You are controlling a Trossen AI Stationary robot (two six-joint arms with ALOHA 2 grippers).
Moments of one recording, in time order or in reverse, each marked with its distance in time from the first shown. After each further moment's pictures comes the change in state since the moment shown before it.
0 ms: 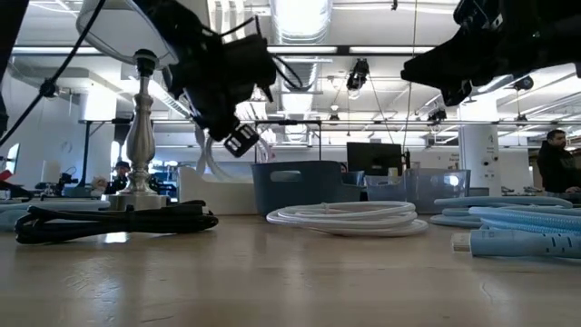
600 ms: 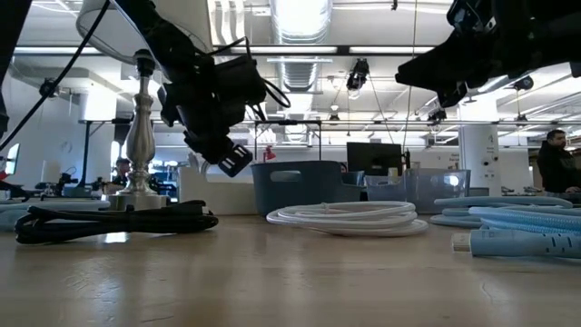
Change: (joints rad) left arm 0.079 0.000 -0.096 0.122 0.195 -0.004; right arm 0.000 0.055 0.024 0.004 0.000 -0.001
